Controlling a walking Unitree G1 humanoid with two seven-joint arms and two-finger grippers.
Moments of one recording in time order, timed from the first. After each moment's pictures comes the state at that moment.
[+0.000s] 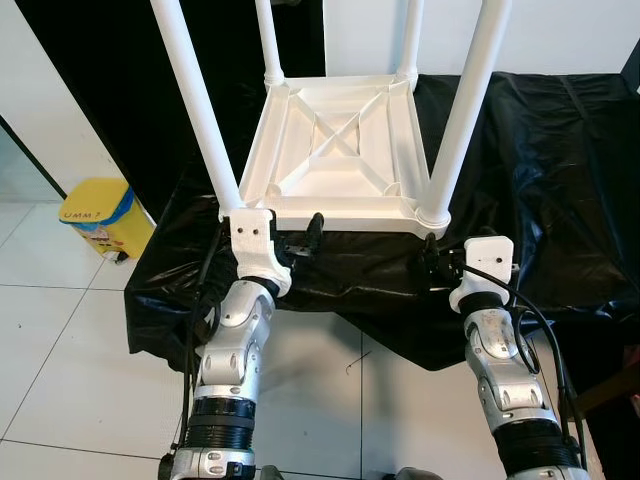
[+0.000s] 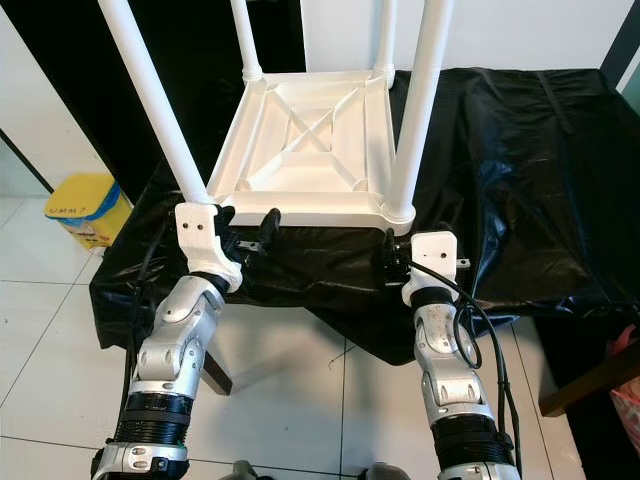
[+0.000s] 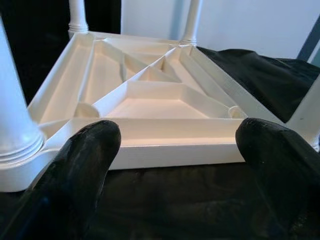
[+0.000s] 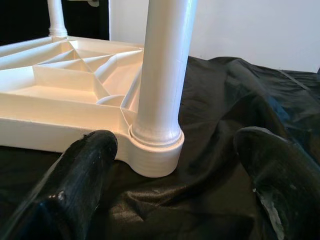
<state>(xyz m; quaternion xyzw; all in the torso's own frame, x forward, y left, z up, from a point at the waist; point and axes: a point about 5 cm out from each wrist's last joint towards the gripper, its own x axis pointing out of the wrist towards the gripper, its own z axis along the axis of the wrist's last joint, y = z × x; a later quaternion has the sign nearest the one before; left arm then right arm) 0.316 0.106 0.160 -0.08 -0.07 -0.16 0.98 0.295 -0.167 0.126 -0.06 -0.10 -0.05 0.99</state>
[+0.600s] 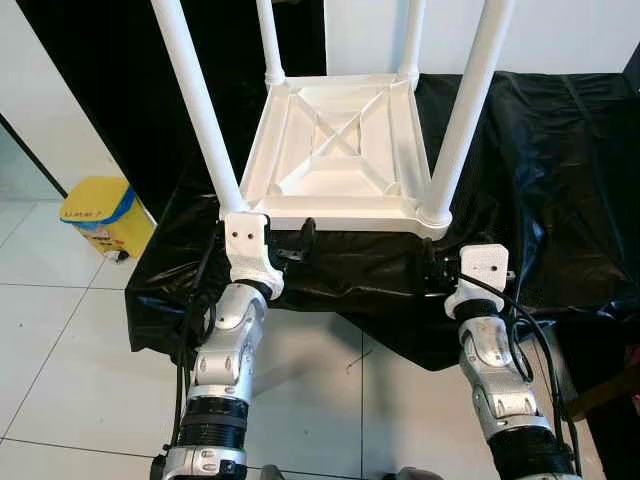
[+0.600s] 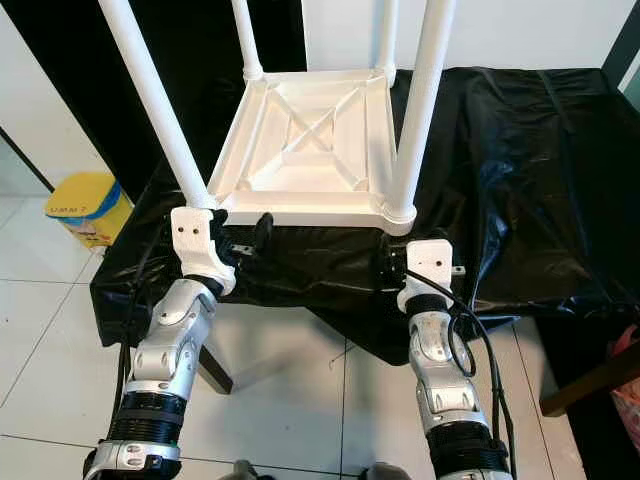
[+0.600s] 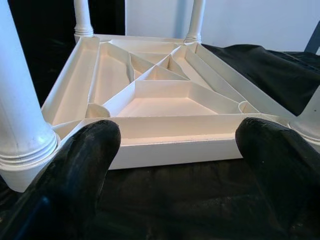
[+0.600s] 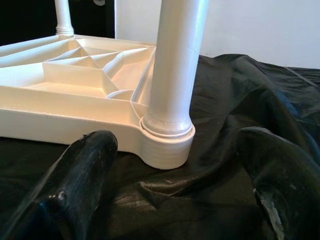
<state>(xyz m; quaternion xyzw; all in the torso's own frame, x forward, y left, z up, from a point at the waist) 0.317 0.111 0.156 -0.05 -0.07 -0.16 0.98 0.293 -0.157 0.121 -0.06 -0.11 -0.03 0.99</state>
